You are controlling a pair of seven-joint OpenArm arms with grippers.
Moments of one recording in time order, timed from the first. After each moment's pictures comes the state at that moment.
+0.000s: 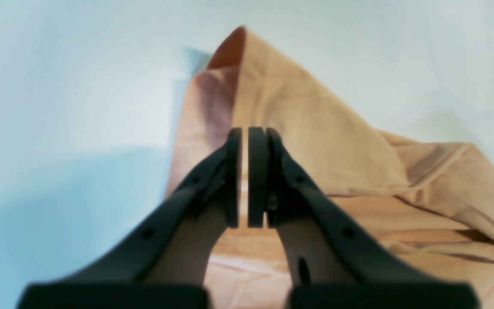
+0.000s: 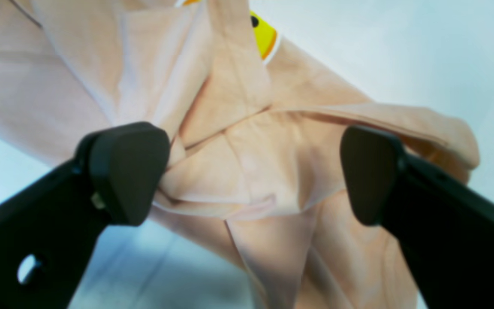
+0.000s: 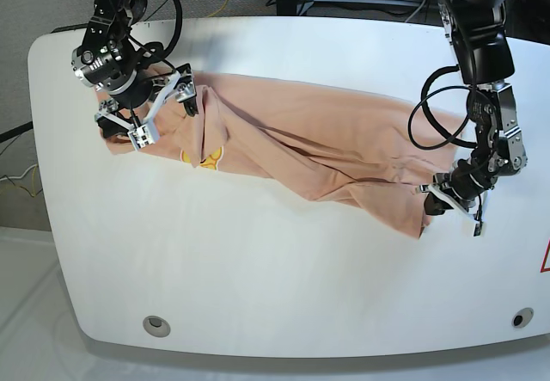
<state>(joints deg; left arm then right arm) -16.3 -17.2 -14.5 67.1 -29.1 -25.6 45.8 -13.4 3.6 21.9 109.6 12.6 40.0 -57.8</state>
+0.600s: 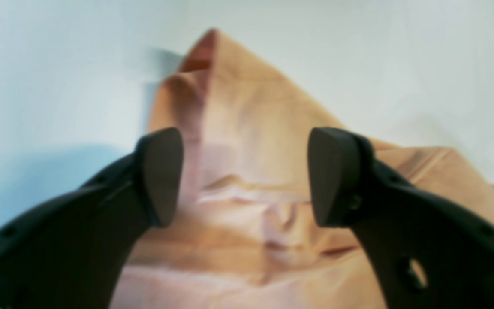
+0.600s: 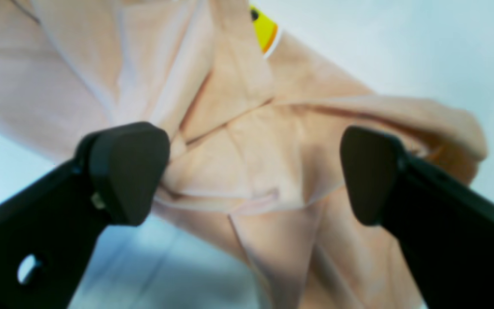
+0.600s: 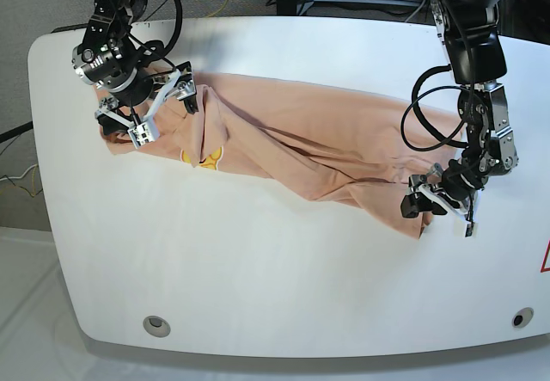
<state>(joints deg) -16.2 -14.9 -14.1 67.0 -29.1 -25.4 43.4 -14.3 3.6 21.8 109.6 12.8 40.0 -57.9</state>
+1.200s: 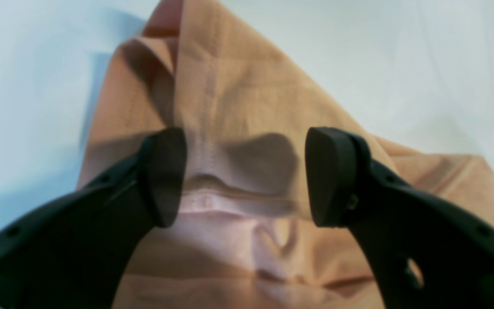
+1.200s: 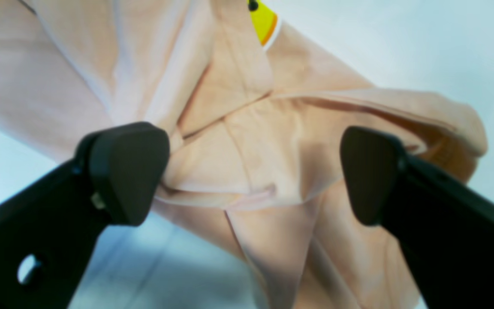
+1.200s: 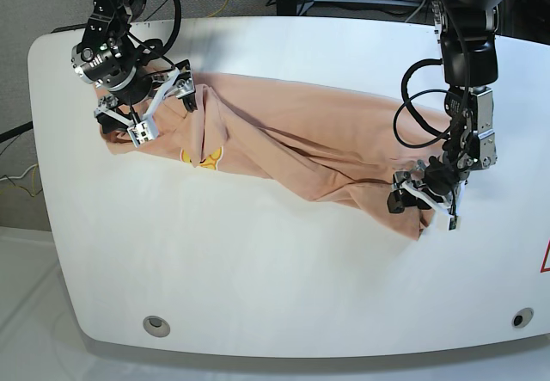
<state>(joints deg) -17.7 -15.3 -5.4 56.8 -29.7 -20.7 32.6 -14.3 3.8 21.8 109.6 12.7 40.0 -57.8</state>
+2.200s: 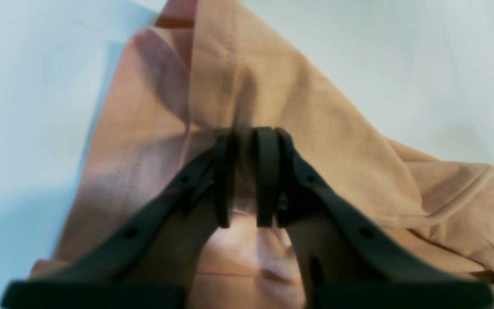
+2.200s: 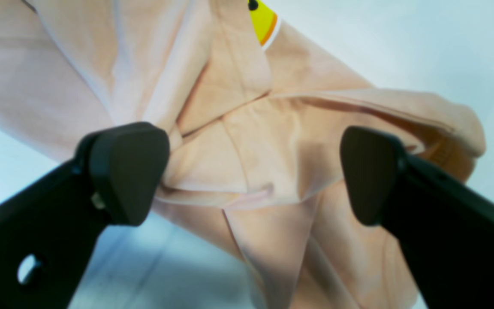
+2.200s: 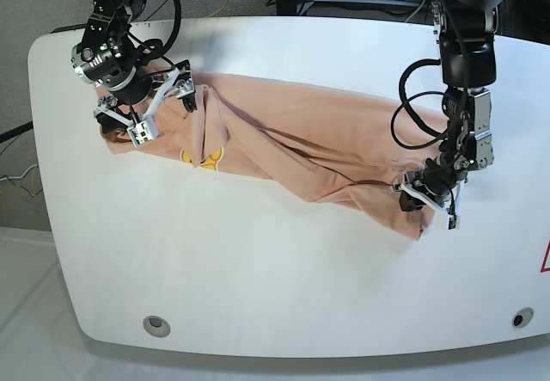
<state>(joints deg) -17.6 -15.2 -4.9 56.6 -29.5 -18.3 32.2 -14.3 3.9 21.8 109.6 12.7 40.0 -57.9</state>
